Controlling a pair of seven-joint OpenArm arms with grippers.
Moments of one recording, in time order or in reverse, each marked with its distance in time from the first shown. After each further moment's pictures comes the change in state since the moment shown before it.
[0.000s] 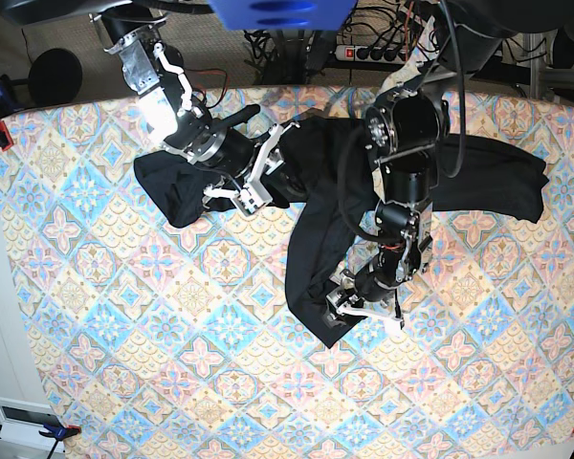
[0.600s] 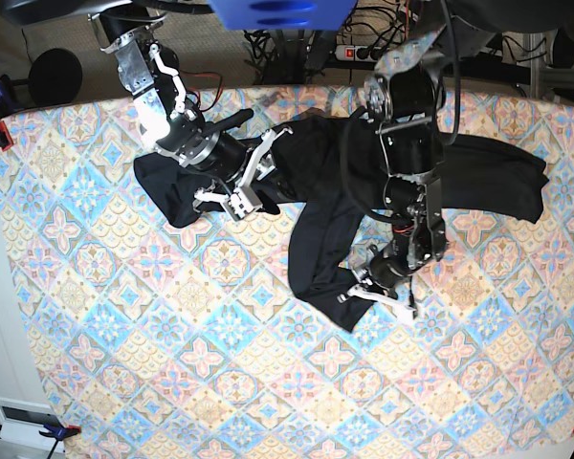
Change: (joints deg) left arm 10.4 0.3 3.1 27.6 2.2 2.5 12.8; right arm -0.3 0.0 2.5 0.6 -0.1 0.1 0.0
